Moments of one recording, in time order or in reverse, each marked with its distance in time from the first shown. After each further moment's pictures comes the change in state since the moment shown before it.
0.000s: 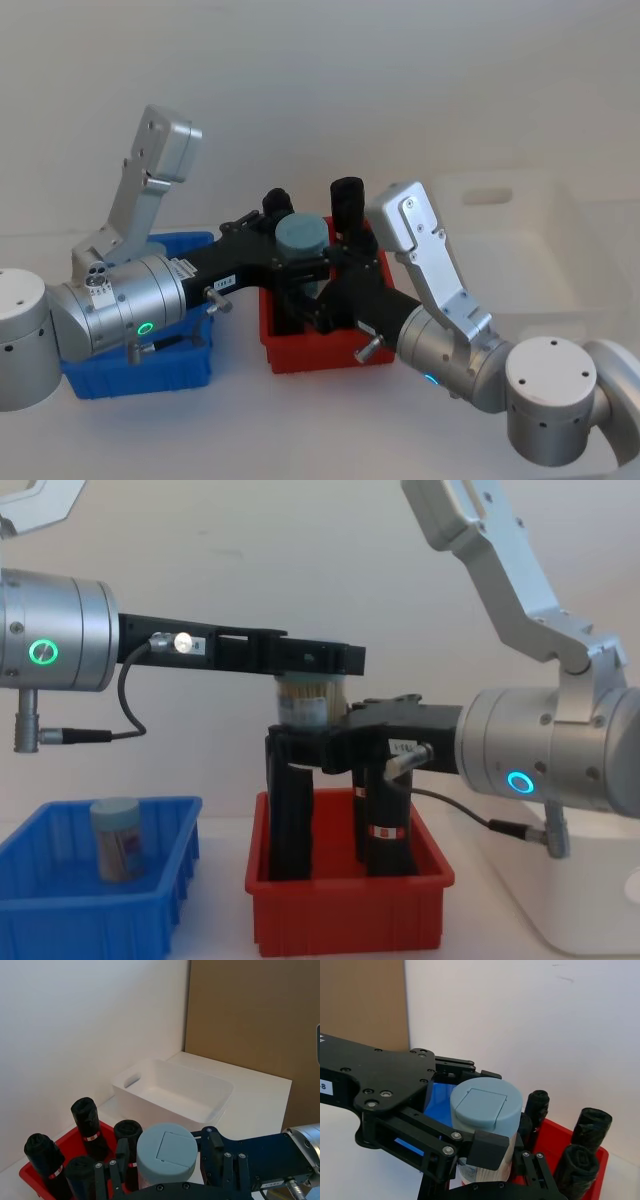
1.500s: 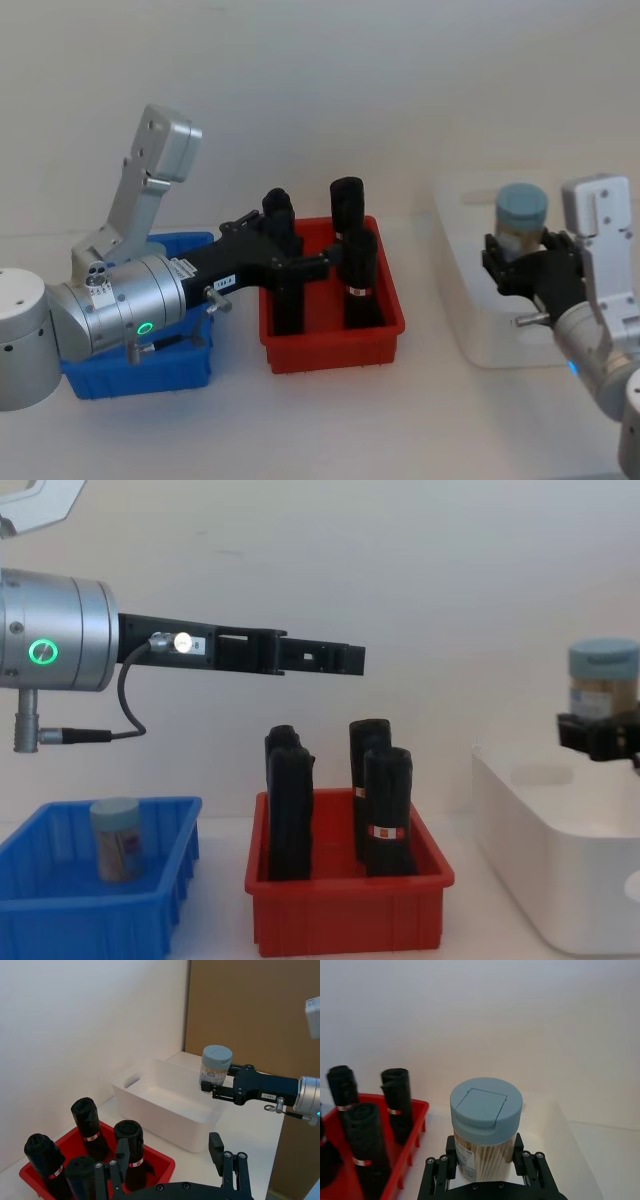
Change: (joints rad) left arm 0.000 0.000 0.000 0.000 0.000 0.000 0.000; right arm -0.126 0.129 0.149 -0.100 0.092 0.025 -0.494
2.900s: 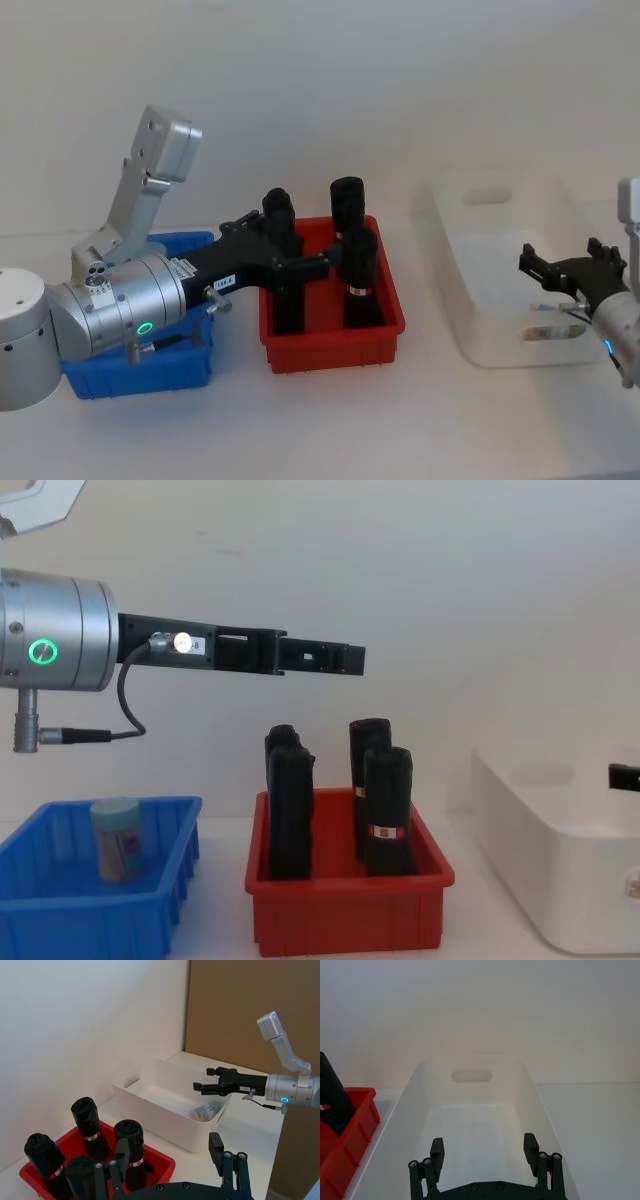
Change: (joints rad) left arm 0.000 0.000 0.000 0.000 0.000 0.000 0.000; right arm 0.141 0.012 0.100 0.296 0.142 -0.023 0.050
